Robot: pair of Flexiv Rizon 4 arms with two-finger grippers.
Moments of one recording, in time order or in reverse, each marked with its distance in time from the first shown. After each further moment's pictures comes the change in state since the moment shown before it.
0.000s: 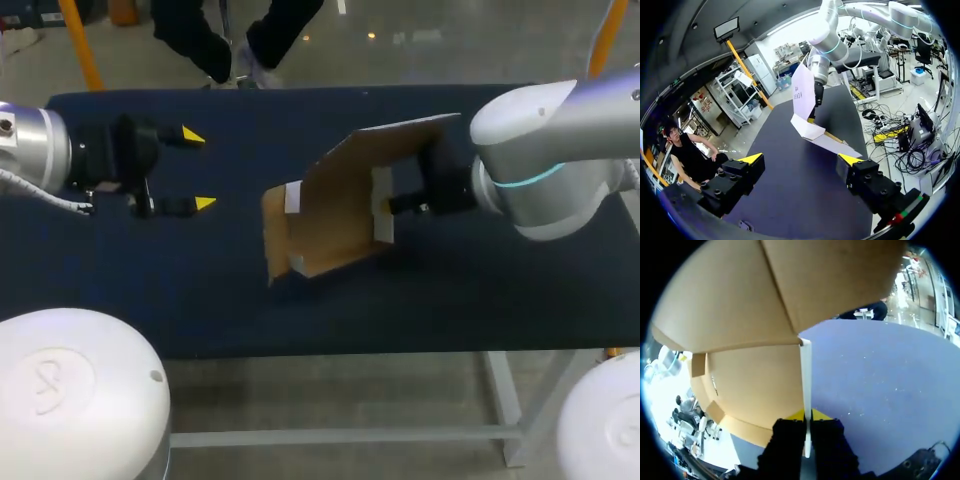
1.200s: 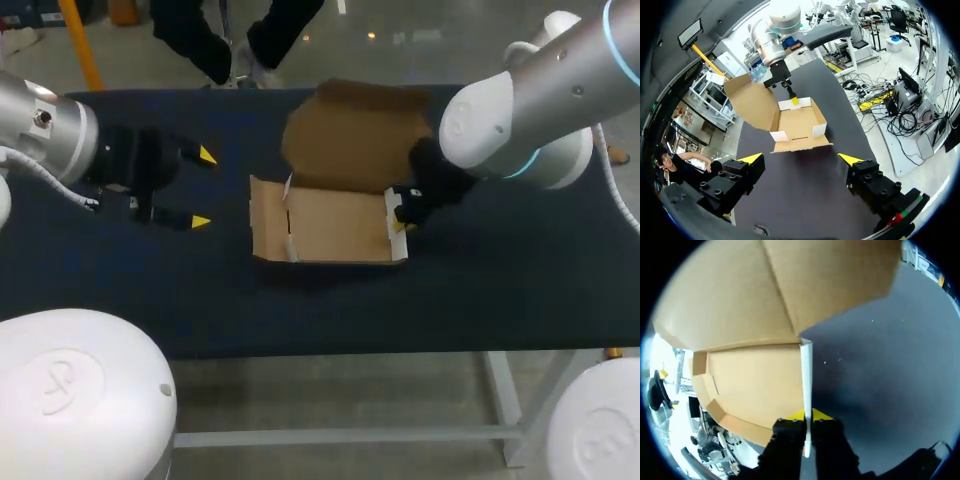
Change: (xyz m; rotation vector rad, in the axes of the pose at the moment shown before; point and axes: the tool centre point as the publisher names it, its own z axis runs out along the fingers) left arm 0.009 0.038 0.026 -0.152 0.169 0.235; right arm -0.011 -0.045 -0.012 0.464 -0.201 0.447
